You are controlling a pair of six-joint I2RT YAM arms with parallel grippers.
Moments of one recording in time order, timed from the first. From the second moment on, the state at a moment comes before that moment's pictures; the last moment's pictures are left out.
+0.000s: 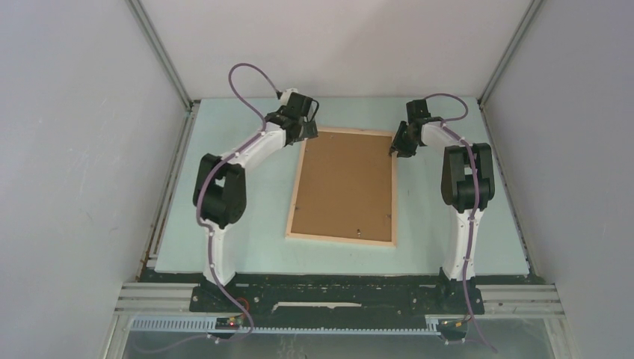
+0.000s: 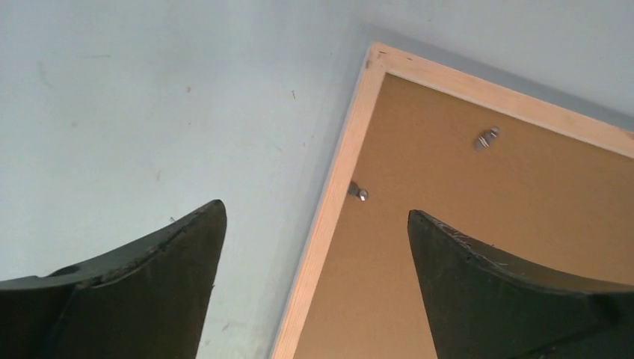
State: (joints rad) left arm -0.44 2.12 1.77 -0.52 -0.40 -0.54; right arm 0.11 2.18 1.65 -0.50 -0.10 0.52
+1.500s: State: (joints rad) left arm -0.91 1.39 0.43 0.24 -0.05 -1.57; right arm 0.14 1.56 0.86 -0.44 -0.01 0.51
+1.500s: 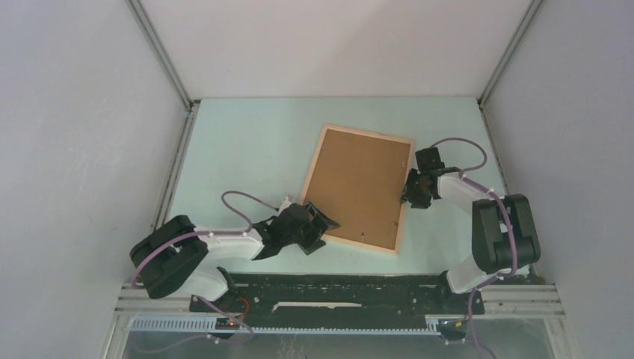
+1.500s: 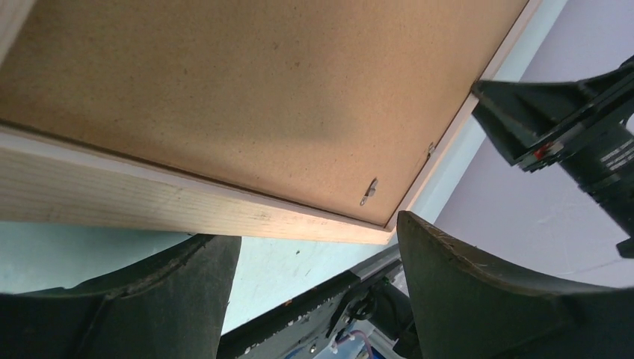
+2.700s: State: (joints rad) left arm -0.28 1.65 0.87 -0.04 0.17 -0.88; right arm 0.45 1.33 0.72 -0.31 -0.21 0.62
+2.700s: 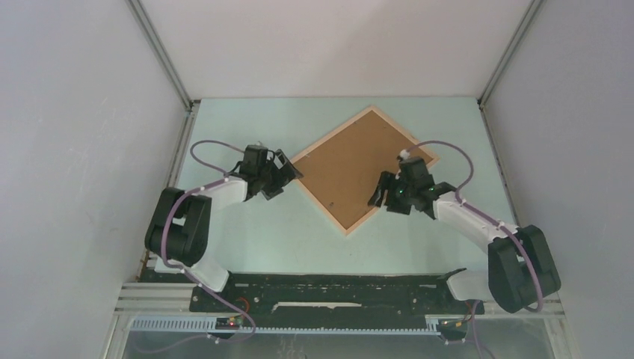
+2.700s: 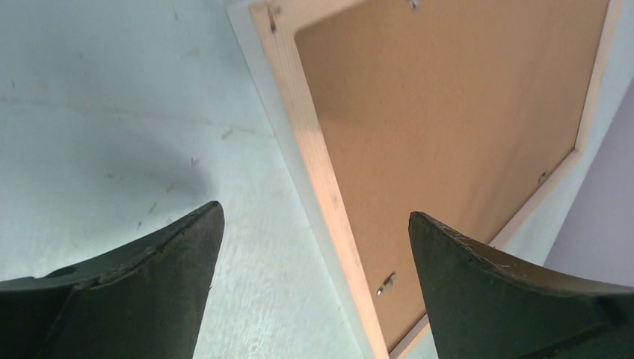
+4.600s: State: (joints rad) left arm -0.42 1.86 1.11 -0.05 0.01 -0.71; right arm 0.32 1.55 0.78 -0.38 -0.08 1.24
